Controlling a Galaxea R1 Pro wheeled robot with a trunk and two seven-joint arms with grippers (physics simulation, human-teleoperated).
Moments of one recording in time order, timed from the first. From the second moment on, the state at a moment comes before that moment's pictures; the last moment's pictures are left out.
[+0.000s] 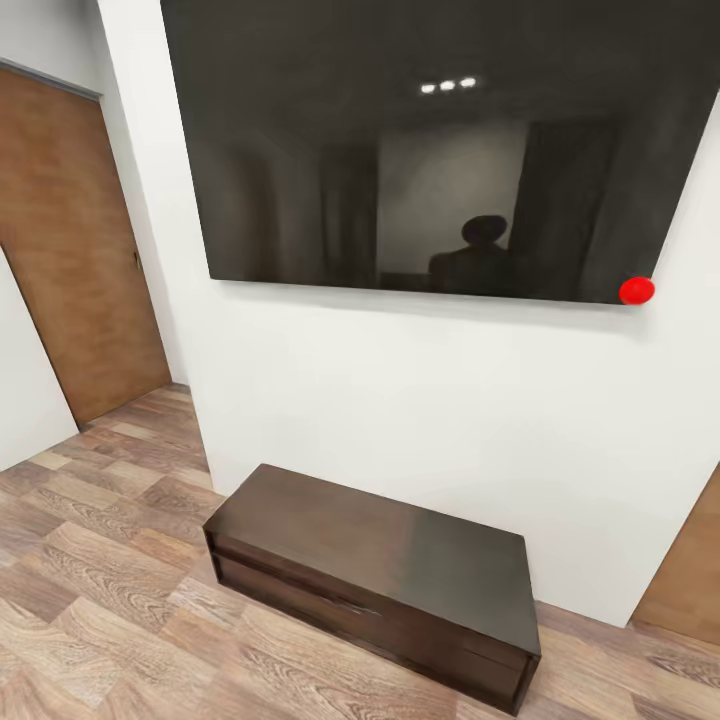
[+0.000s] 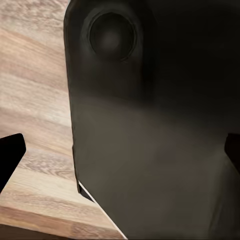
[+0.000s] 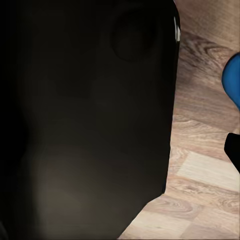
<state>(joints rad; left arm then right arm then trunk) 0.00 0.00 0.00 0.00 0.00 0.00 0.00 0.00 0.00 0.00 0.00 0.00 0.00 0.00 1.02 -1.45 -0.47</state>
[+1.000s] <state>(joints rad) 0.00 -0.01 0.00 -0.06 0.00 0.00 0.00 0.00 0.00 -0.01 0.00 0.00 0.00 0.00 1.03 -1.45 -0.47</state>
